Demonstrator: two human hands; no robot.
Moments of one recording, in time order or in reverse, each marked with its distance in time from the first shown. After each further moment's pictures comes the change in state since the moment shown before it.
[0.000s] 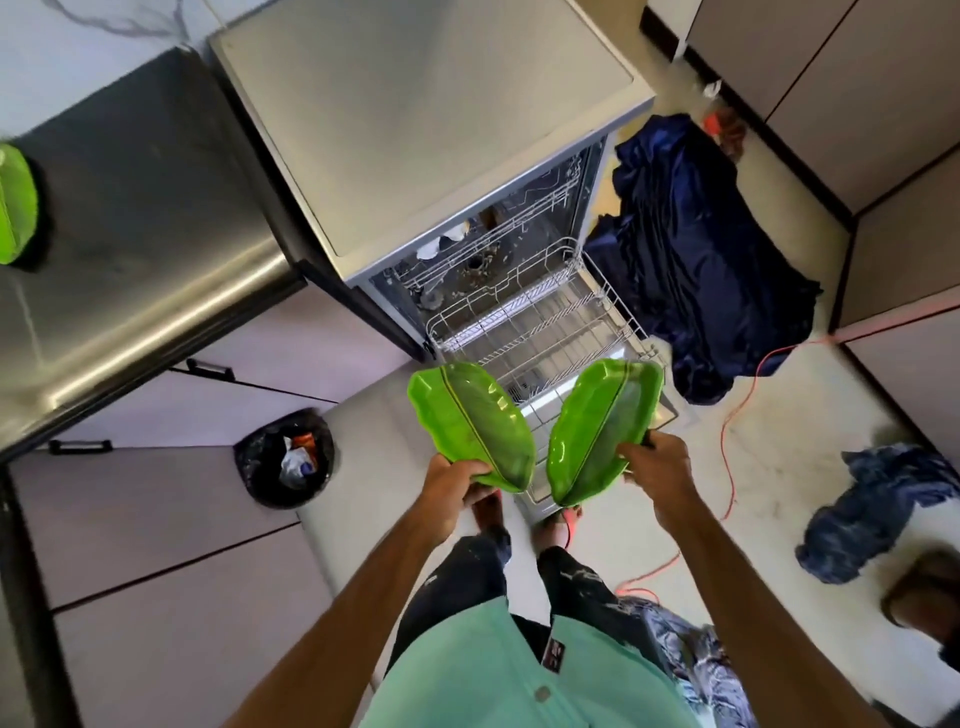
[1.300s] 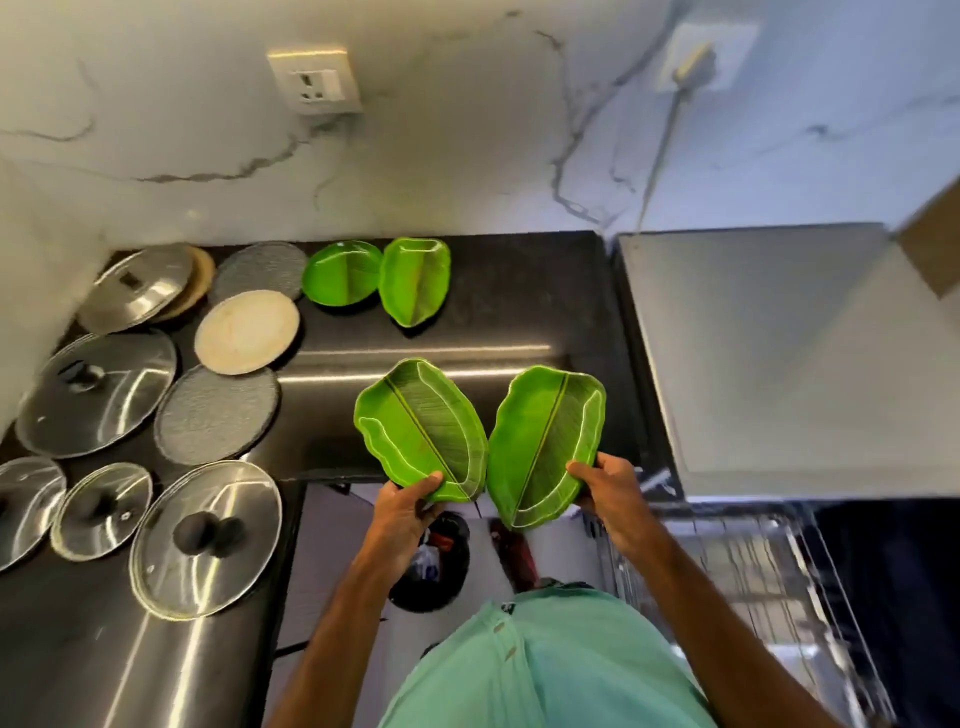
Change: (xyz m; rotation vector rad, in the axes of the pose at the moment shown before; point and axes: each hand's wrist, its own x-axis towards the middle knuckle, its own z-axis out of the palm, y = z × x) left_hand 0.029 0.208 -0.476 -0.667 0.157 0.433; right_hand -0.164 -0.285 0.493 -0.069 -0.555 -0.389
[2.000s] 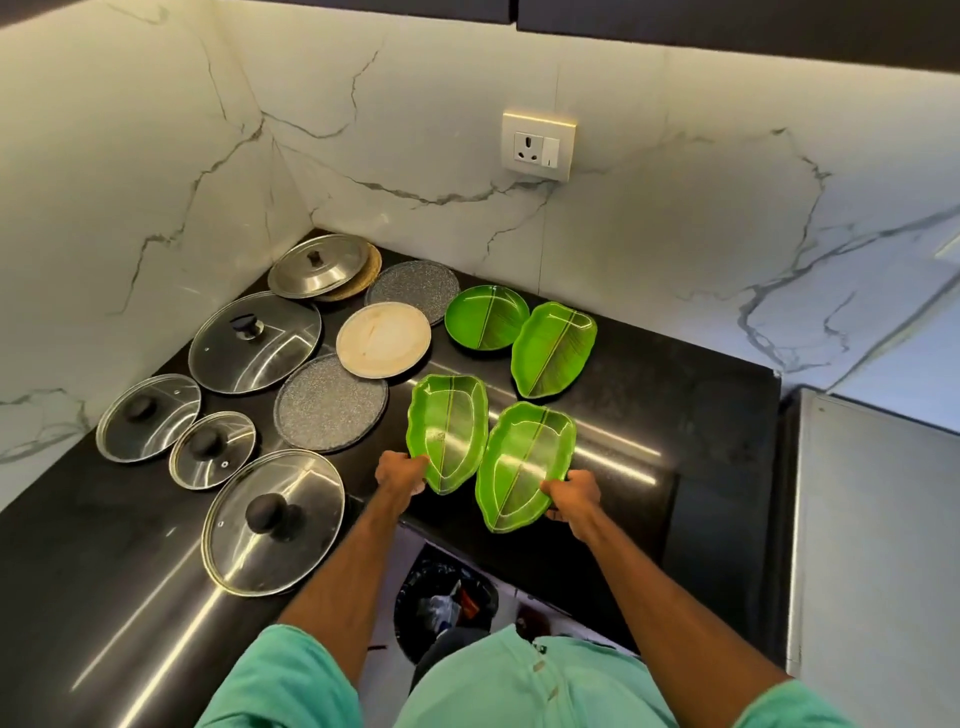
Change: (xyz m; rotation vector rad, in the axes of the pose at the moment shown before) left_hand 0.176 0.090 -0.091 0.413 0.765 -0.089; right_hand 0.180 -0.050 0.198 -0.566 -0.200 0.084
